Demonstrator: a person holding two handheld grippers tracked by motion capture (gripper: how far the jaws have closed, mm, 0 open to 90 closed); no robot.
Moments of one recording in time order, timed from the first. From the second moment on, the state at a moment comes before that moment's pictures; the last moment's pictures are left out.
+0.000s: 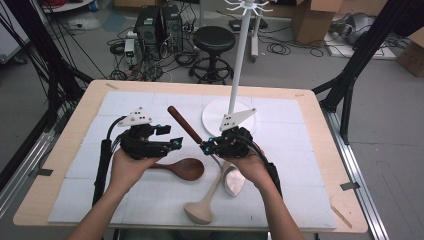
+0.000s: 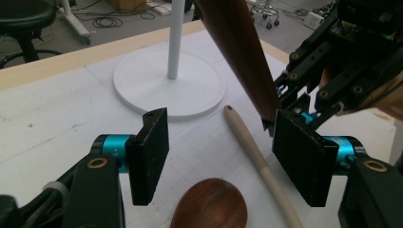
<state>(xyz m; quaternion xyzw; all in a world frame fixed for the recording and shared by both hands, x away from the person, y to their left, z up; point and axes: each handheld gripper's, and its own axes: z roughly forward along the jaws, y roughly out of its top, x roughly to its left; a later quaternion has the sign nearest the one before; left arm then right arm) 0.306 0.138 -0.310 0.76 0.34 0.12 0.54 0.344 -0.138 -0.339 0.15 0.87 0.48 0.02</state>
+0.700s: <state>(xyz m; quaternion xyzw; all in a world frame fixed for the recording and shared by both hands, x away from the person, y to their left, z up) 0.314 0.126 -0.290 0.75 0.34 0.09 0.56 0.340 -0.129 -0.335 0.14 0.87 0.48 0.02</state>
